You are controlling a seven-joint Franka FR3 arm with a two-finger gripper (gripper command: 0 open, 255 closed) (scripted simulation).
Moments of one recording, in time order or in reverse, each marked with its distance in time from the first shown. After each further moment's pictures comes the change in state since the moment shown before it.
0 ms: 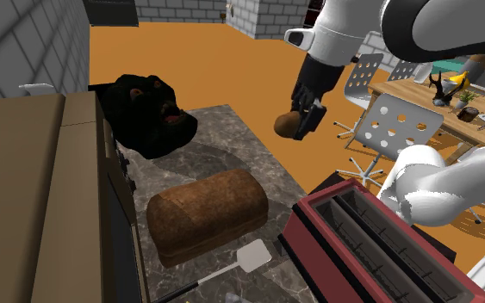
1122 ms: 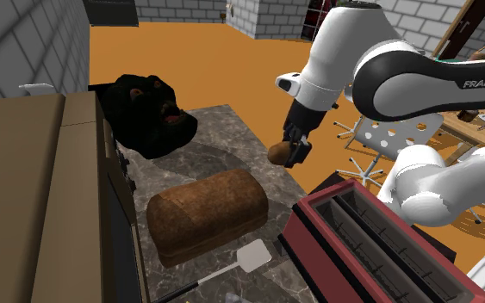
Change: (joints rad) arm 0.017 -0.016 0.034 -0.236 0.033 0.220 -0.004
